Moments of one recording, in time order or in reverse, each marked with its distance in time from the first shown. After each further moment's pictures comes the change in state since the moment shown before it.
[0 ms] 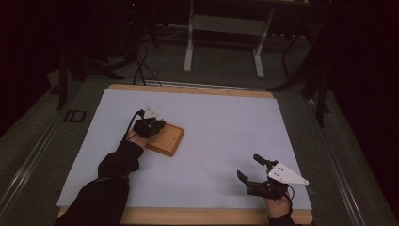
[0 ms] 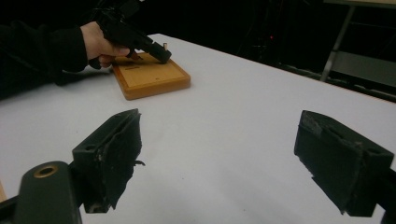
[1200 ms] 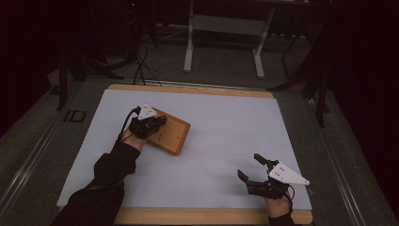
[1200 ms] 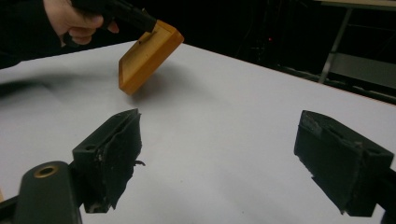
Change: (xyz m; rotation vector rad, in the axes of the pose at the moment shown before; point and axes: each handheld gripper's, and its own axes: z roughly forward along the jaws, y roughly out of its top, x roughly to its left) left arm -0.032 0.033 -0.062 -0.127 -0.029 0.073; right arm -0.001 0.001 0.000 -0.011 -0.005 0.004
